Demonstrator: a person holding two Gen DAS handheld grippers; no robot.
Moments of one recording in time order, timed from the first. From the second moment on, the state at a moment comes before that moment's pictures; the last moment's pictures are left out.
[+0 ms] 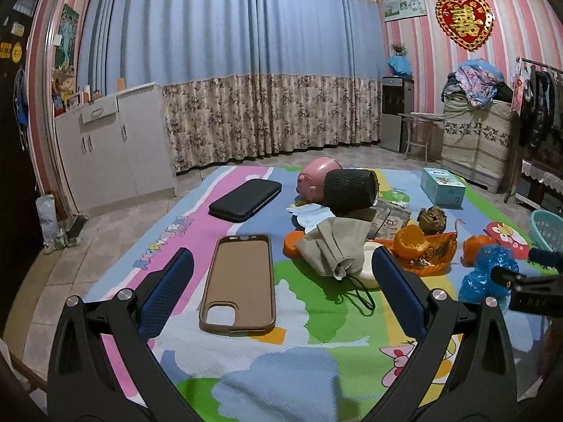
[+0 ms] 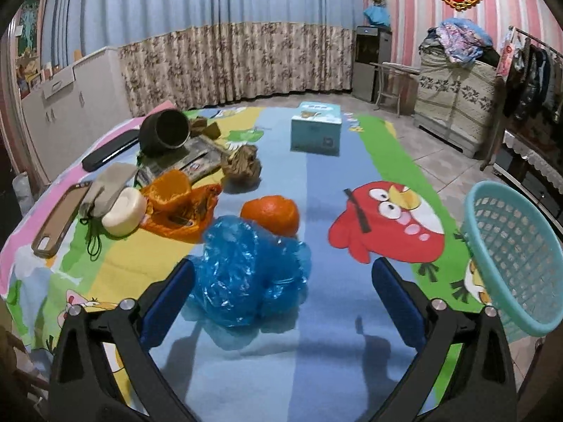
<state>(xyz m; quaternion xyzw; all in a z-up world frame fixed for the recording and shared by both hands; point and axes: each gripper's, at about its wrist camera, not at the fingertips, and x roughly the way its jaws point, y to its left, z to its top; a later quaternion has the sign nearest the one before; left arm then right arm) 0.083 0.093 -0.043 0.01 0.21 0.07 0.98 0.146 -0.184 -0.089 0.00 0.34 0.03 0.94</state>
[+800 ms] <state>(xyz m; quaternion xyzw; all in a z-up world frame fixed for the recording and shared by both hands) 0.106 0.005 -0.036 0.03 0.24 0.00 0.97 0.126 -0.294 -0.032 0.07 0.29 0.01 0.96</state>
